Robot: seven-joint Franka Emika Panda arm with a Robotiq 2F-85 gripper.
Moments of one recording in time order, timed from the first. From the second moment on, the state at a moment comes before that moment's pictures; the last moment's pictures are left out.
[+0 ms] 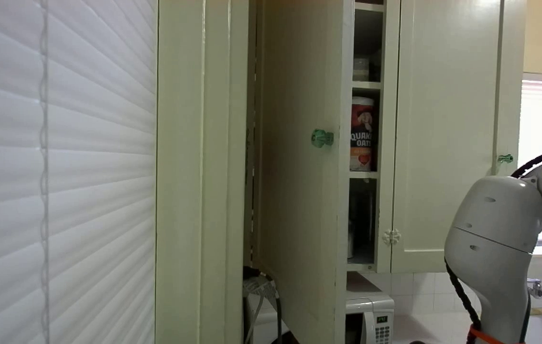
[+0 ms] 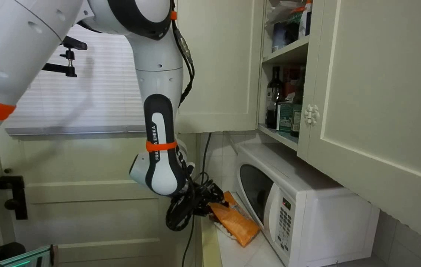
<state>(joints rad) 0.13 0.55 0.29 -2.32 -2.25 2.23 1.51</state>
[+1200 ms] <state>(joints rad) 0.13 0.59 0.29 -2.33 -2.27 2.20 1.59</state>
